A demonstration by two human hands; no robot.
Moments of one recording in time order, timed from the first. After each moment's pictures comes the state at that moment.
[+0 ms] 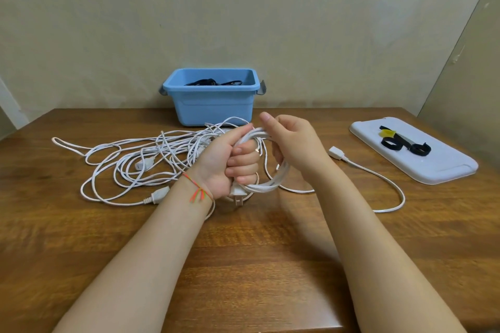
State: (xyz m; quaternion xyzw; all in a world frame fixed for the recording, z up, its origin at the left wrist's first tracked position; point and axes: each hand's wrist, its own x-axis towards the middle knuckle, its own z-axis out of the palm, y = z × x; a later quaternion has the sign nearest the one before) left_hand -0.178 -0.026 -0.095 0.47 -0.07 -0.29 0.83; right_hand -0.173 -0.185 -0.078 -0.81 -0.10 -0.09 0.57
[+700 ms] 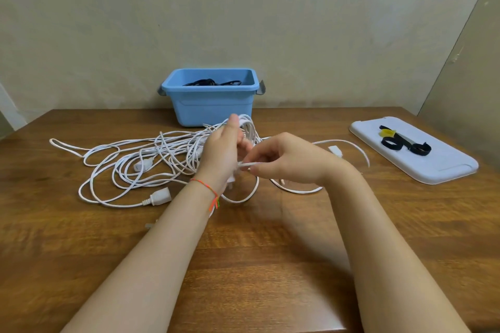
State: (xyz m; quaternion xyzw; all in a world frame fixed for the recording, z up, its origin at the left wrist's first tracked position) left_hand -0.178 -0.042 -0.094 0.70 0.00 0.08 0.71; right_hand -0.194 -0.191 -0.061 -0.89 -0.27 0.08 0.36
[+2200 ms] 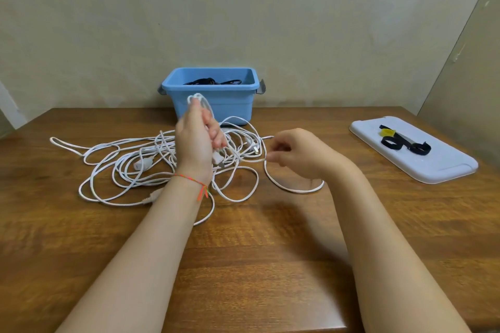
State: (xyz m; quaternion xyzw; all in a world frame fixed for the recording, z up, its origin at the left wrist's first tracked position) left_hand -0.173 -0.020 -0.084 0.56 0.03 0.19 0.81; right_hand -0.170 -0.209 -0.075 -0.94 -0.17 0.02 0.28
